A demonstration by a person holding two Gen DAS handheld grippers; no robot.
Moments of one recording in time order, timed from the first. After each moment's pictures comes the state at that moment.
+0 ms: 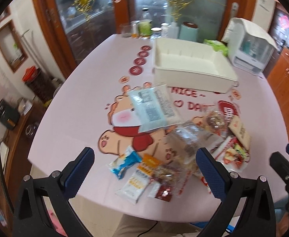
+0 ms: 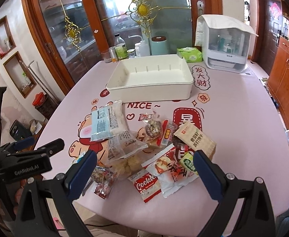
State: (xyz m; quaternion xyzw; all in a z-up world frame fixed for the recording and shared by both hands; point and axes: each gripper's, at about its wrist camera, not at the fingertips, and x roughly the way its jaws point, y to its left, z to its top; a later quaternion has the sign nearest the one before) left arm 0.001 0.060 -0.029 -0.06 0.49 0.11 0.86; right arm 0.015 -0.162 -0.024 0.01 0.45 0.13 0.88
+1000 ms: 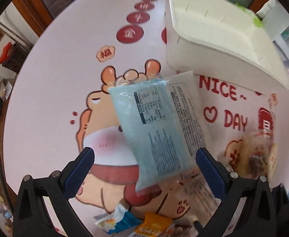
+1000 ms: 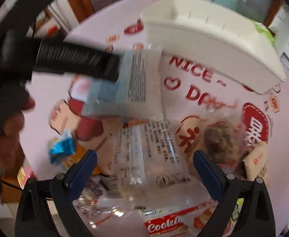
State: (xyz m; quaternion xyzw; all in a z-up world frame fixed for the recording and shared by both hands) left arm 0.201 0.114 -0.177 -0.10 0.64 0.08 0.75; right arm 0.128 -0.032 -0.177 -0.15 0.59 0.23 0.76
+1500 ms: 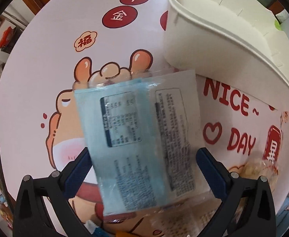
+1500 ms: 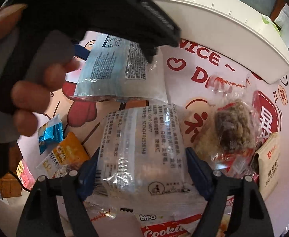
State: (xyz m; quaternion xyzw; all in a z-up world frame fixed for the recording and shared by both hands) left arm 0.250 0.089 -0.220 -0.13 0.67 0.12 0.72; right arm 0.114 -0.046 -0.192 -0.13 0.59 0.25 0.75
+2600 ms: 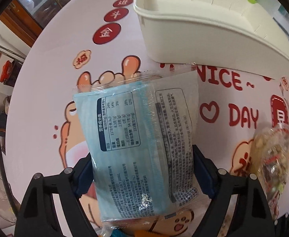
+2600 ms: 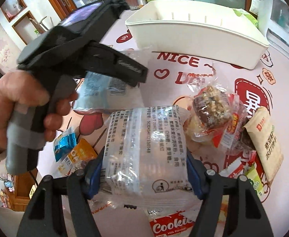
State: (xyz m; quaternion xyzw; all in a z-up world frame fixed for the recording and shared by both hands) left arm 0.228 0.025 -0.230 -0.03 0.63 0.07 0.78; right arm 0.089 -0.108 -0.158 -0.05 0.55 0.24 0.80
